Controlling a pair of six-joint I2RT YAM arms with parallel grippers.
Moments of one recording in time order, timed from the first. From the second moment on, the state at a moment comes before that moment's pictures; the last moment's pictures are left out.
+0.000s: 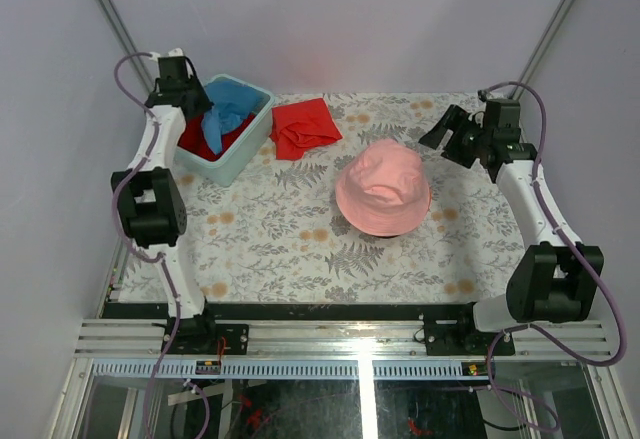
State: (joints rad) left arm 0.13 2.05 1.85 -0.45 0.03 -0.33; right arm -0.02 1.46 1.22 -0.43 -0.37 0.50
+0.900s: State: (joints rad) left arm -0.07 1.56 1.43 0.28 0.79 -1.52; right arm 0.24 1.31 1.43 0.07 -0.74 0.76
